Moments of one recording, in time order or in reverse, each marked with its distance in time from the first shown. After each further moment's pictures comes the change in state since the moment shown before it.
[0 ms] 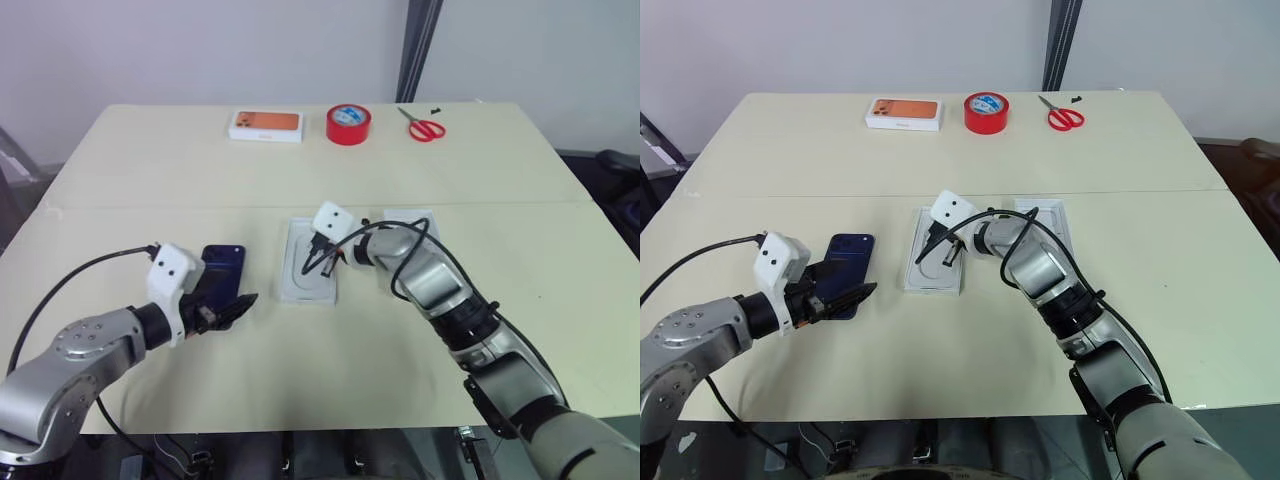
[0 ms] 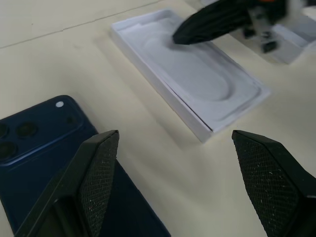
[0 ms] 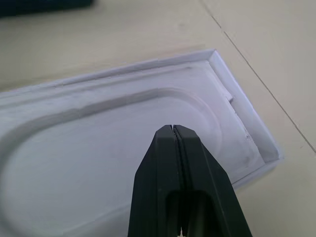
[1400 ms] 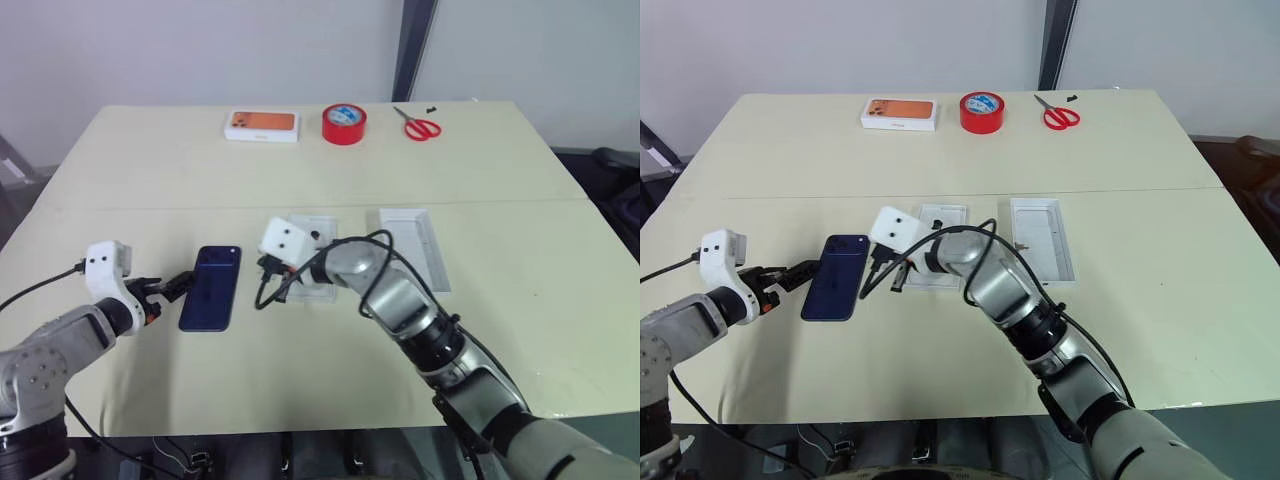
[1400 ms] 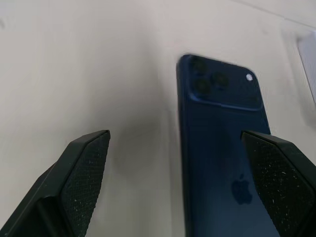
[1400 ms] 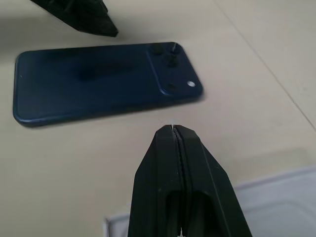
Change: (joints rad) left arm -0.243 -0.184 0.334 0.352 -0.227 0.501 0.431; right arm 0.015 0.214 0.102 -0.165 -0.018 0.097 0.073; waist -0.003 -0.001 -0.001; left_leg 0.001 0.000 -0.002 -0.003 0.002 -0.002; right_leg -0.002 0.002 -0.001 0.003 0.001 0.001
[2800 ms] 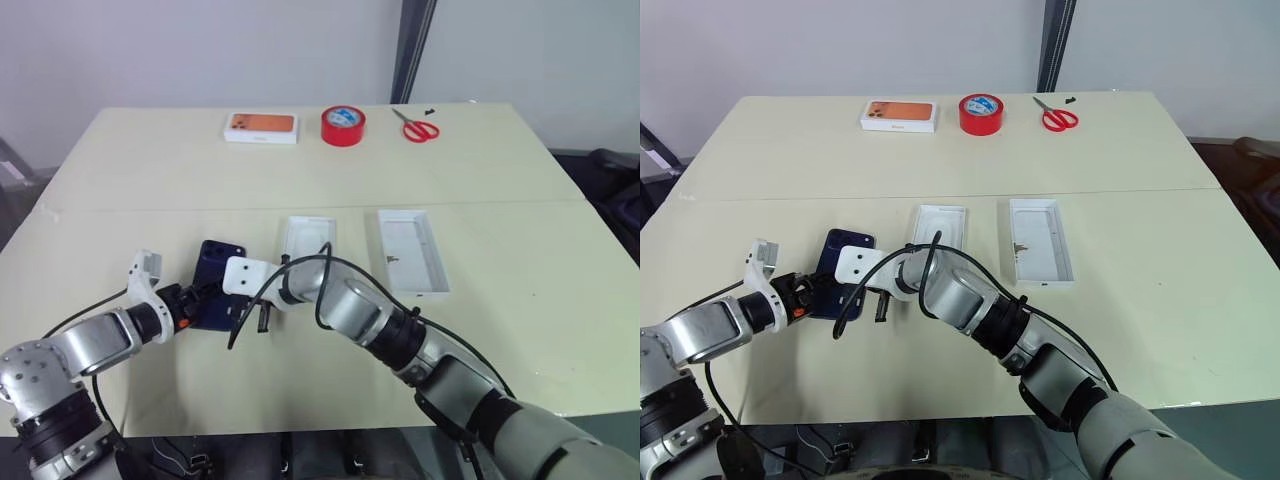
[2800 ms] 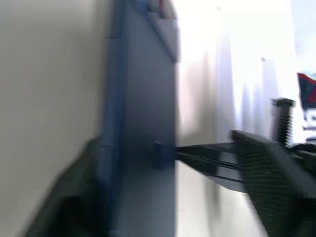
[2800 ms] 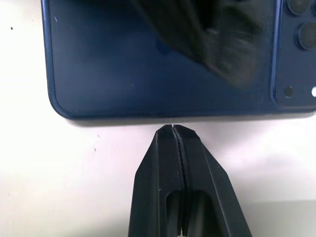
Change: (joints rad) left arm -0.084 -0.172 0.181 0.132 -0.435 0.275 0.311; right arm -0.061 0.035 0.170 0.150 -0.088 -0.008 0.073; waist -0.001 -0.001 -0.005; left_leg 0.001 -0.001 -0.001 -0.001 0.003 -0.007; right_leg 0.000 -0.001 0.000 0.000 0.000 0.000
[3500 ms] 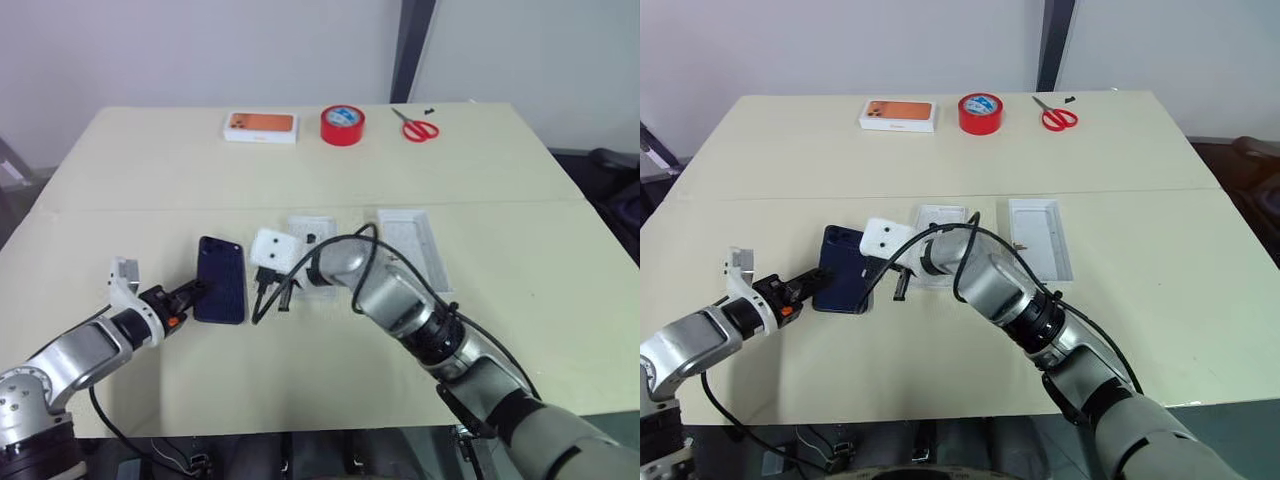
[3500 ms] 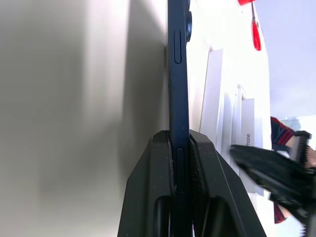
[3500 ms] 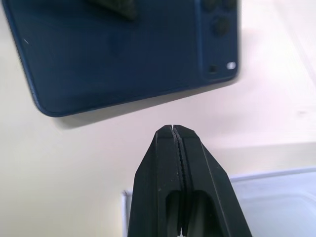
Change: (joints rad) left arm 0.201 0.131 -0.196 -0.007 -0.467 -0.427 0.194; right arm 0.021 -0.162 -0.152 -0.280 0.071 0.140 0.042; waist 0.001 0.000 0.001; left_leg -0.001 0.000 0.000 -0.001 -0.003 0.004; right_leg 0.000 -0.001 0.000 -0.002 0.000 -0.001
